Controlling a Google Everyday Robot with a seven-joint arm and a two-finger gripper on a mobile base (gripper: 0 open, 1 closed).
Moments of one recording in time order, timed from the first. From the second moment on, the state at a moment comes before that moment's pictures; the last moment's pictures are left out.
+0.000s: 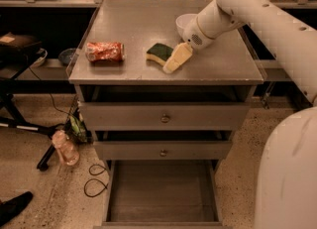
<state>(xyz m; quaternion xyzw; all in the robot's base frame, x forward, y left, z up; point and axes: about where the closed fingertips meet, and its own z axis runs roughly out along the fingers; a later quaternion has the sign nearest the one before) 0.733 -0.065 0.853 -0.52 0.78 0.13 0.32</state>
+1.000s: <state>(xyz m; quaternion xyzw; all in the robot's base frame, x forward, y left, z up) 0.741 -0.045 0.839 -0.54 0.77 0.12 0.32</state>
